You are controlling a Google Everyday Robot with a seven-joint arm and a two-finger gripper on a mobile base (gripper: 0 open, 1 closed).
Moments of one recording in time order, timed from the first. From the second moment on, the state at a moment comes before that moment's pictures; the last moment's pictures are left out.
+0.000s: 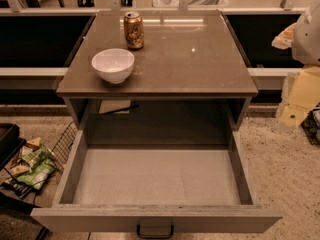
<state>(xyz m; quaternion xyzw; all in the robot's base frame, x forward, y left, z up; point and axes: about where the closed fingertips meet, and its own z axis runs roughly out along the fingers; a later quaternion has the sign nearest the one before) 0.438 -0.217 0.976 -0.60 0.78 -0.03 0.16</state>
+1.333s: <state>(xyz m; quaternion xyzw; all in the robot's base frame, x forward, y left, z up) 0.546 -0.217 0.955 -0.53 0.78 0.03 0.33</state>
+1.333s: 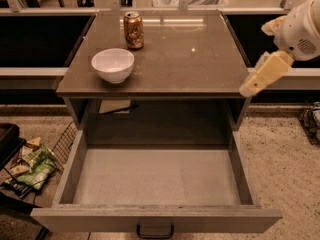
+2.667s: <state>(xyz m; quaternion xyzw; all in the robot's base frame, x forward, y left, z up) 0.698 -0.180 0.962 -0.42 0.73 0.12 0.52</state>
